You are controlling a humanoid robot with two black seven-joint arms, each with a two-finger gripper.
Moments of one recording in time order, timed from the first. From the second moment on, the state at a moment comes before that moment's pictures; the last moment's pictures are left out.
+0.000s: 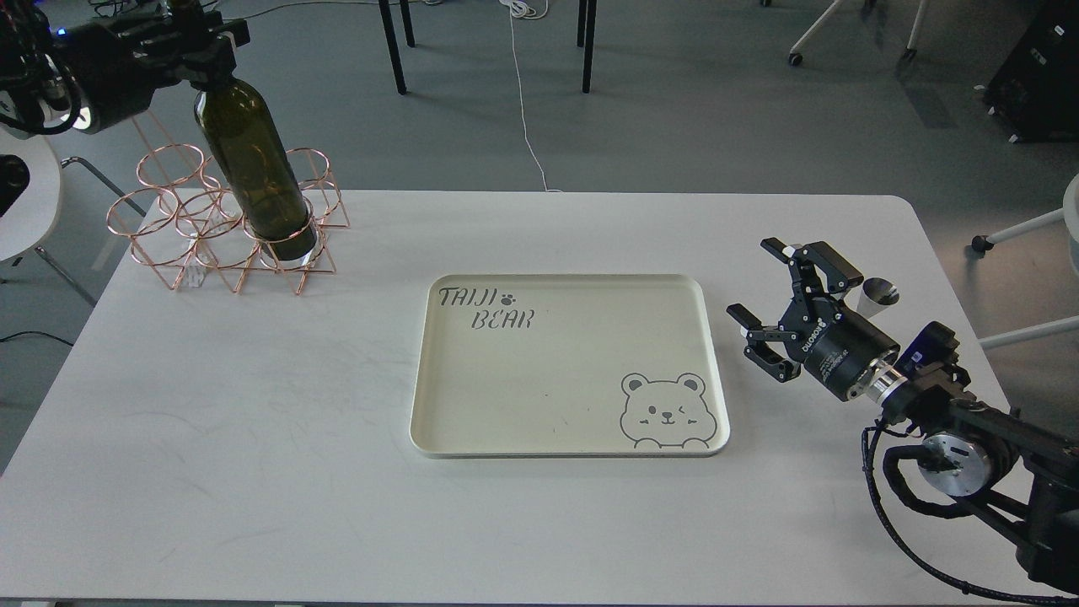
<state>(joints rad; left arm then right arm) -1.07 0.72 -0.57 -0.77 1.79 -0.12 -0.49 0.53 -0.58 0.40 1.09 -0.19 0.32 0.48</state>
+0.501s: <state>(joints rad) -1.02 0.69 -0.58 -0.75 1.77 -0.11 -0.49 0.51 -0.58 0.41 1.10 -0.21 0.32 0.48</state>
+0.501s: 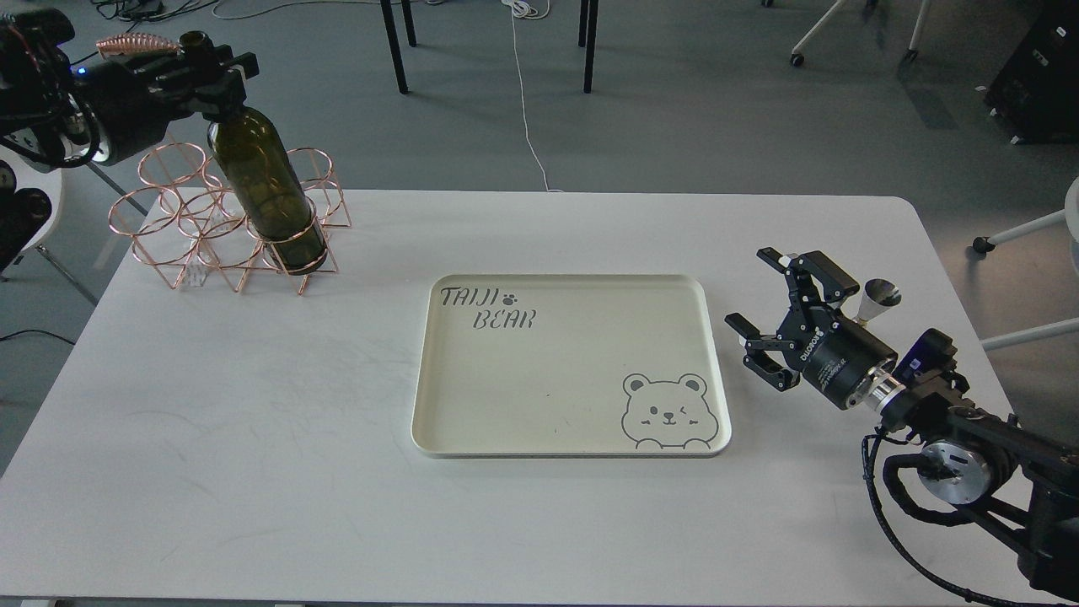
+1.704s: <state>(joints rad) -0.82 0.65 -0.68 -1.36 1.01 -0.02 -0.49 0.50 -0.47 0.59 1.09 -0.21 0.22 0.48</state>
